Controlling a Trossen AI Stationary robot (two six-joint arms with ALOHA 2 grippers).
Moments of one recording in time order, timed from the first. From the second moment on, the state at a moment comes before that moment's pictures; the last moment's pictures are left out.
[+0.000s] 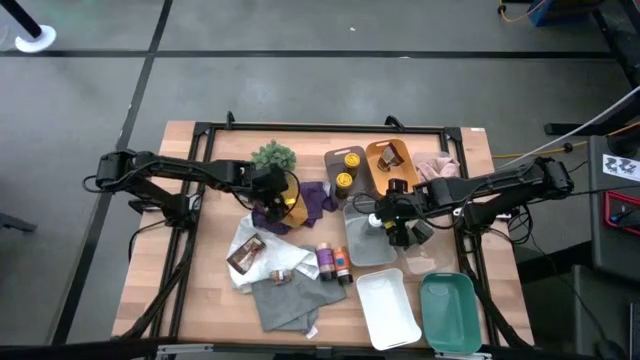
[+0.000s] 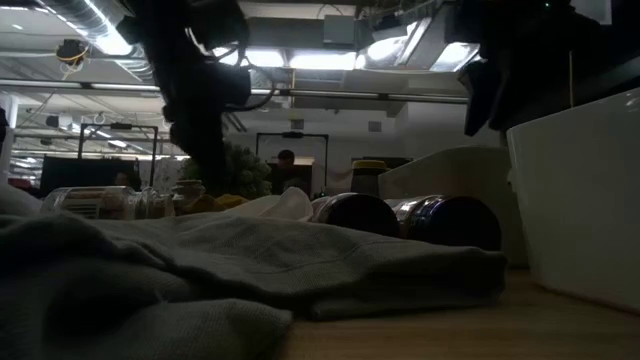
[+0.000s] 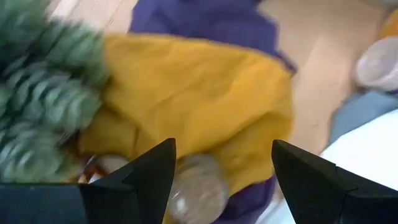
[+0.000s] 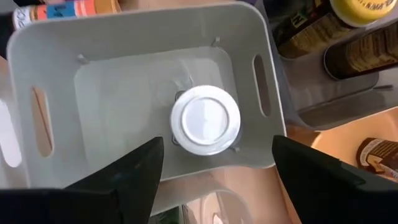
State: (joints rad) left arm 0.13 1.38 0.87 -0.59 -0.05 -0.34; right arm 0.16 1.31 1.03 -0.87 0.17 0.12
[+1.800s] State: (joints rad) left arm 0.13 1.38 0.82 -0.59 -0.09 -0.49; right arm 0.16 1.31 1.05 -0.87 0.17 0.12
